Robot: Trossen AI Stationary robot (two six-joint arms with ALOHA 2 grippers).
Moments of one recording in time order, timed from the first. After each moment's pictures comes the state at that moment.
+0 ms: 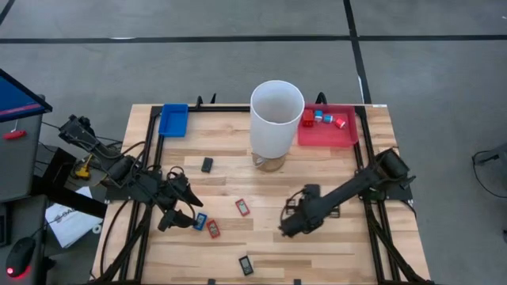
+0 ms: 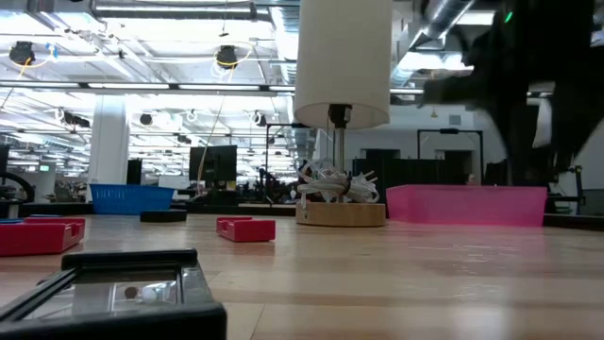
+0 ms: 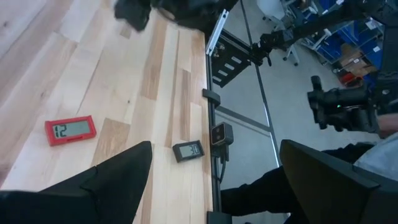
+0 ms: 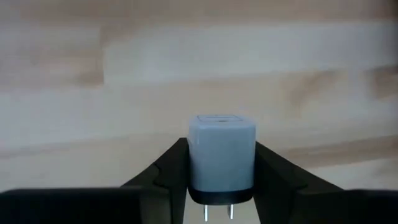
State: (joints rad) left arm -0.63 0.90 0.84 -0.40 -0.24 -0.79; right arm 0.49 1.89 1.35 -1.34 0.24 2.17
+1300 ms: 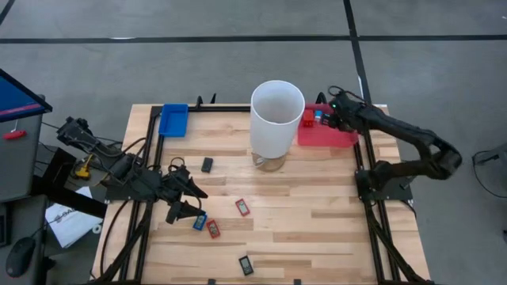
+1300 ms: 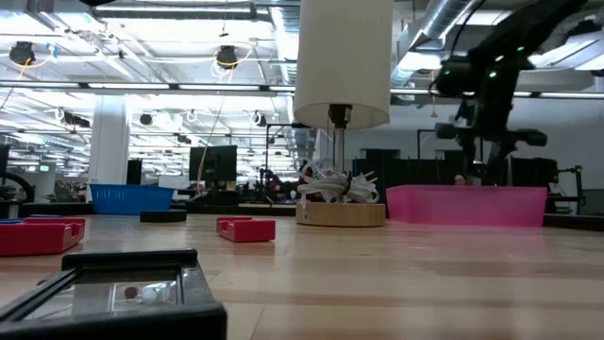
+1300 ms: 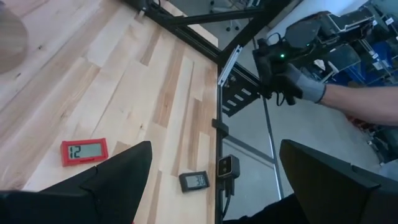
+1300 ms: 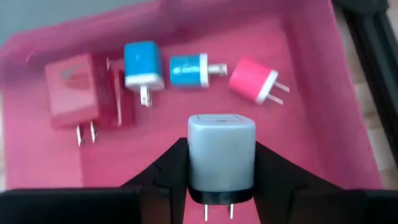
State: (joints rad) left arm -0.56 0.90 0.84 -0.35 -0.31 -0.83; right arm -0.86 1.23 0.78 -0.71 0.31 0.89
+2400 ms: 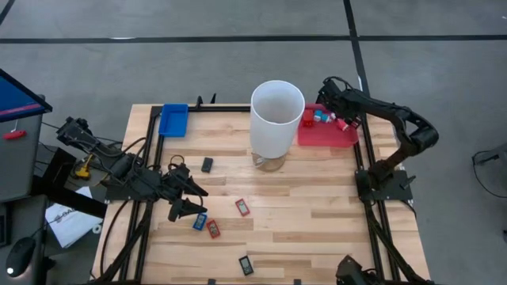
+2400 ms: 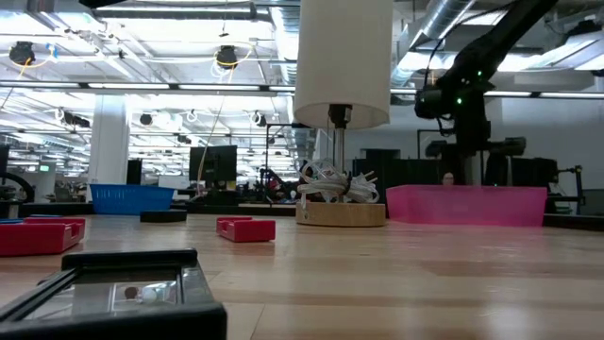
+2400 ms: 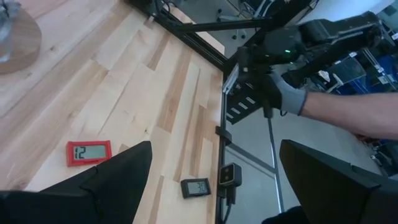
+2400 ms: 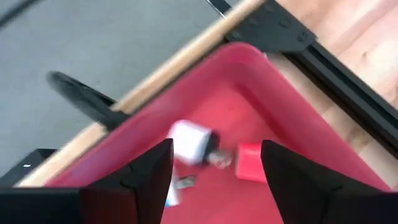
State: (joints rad) left arm -0.56 0.90 0.84 -0.35 -0.34 -0.87; right arm -0.95 1.55 0.98 -0.74 0.53 1.27
